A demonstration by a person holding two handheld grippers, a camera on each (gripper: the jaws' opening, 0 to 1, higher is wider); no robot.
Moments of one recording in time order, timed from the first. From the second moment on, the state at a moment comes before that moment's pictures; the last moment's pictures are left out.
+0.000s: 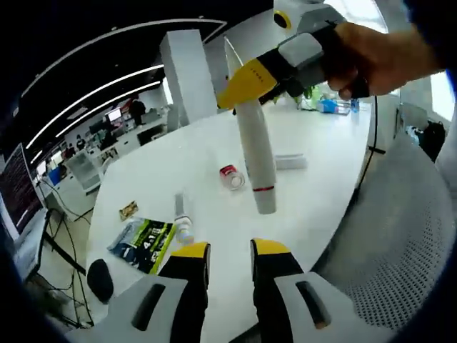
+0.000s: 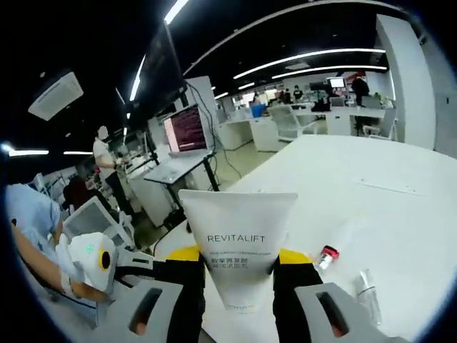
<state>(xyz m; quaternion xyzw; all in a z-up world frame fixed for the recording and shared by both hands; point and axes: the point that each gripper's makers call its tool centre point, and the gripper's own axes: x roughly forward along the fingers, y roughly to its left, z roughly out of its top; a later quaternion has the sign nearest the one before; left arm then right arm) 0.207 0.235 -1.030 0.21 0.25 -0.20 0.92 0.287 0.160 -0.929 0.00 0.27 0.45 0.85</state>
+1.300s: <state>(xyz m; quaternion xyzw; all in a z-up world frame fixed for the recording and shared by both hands) 0.203 0.239 -1.036 0.21 0.26 -0.19 0.92 0.434 0.073 -0.928 -0.03 0.25 0.30 0.92</state>
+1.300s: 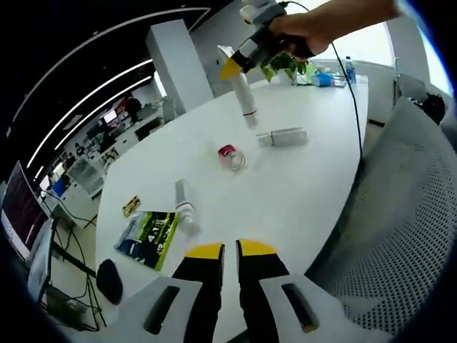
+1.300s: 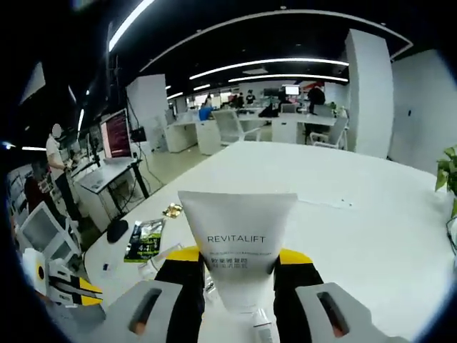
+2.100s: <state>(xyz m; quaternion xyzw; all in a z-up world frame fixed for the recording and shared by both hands) 0.202 0.242 -1.042 0.20 0.27 -0.19 0.92 0.514 0.068 -0.954 -0.04 0.25 0.25 0.94</state>
